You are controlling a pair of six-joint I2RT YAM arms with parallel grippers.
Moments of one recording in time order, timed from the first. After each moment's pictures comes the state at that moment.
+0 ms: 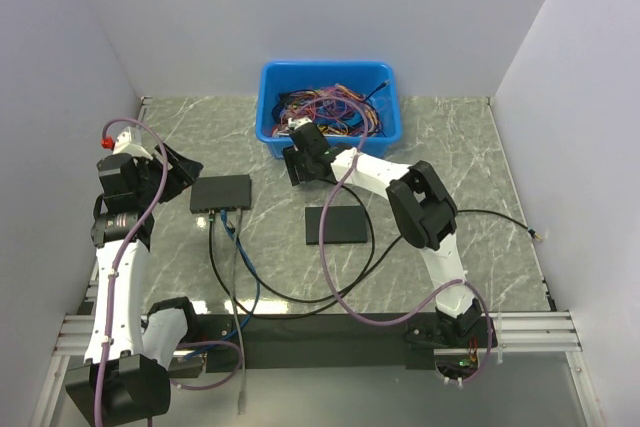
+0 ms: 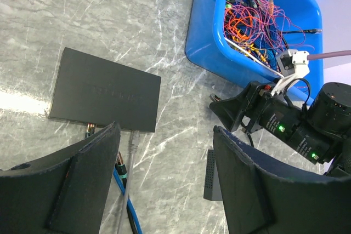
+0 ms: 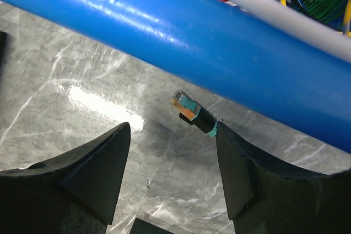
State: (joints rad) left arm 0.22 0.87 0.82 -0.38 0.33 -0.54; right arm 0.71 2.18 1.66 -0.32 0.15 0.26
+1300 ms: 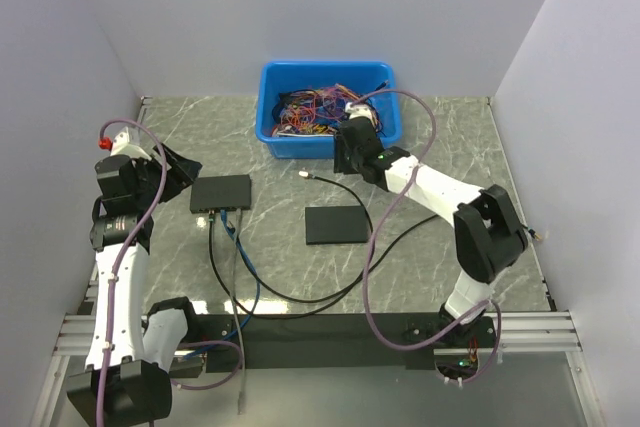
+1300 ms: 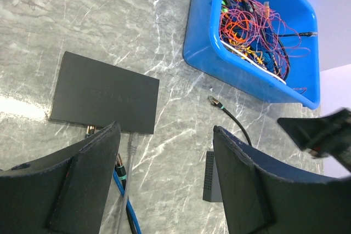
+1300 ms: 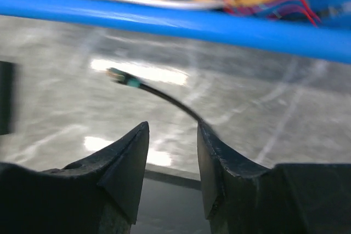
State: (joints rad) left arm 0.23 0.85 0.82 -0.38 0.33 -0.54; right arm 0.61 1.71 1.26 -0.23 0.23 0.40
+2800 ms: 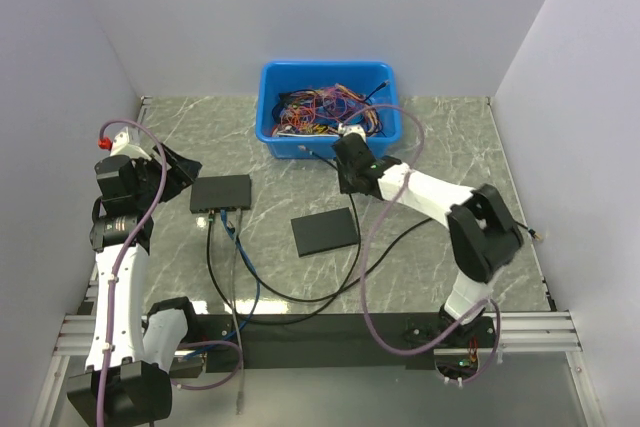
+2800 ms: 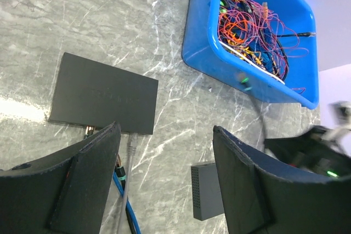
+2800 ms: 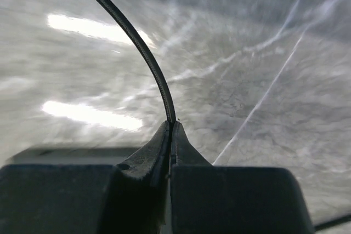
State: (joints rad) left arm 0.23 0.84 0.82 -0.38 0.34 -0.54; right arm 0.64 1.76 1.20 -0.36 0.28 0.37
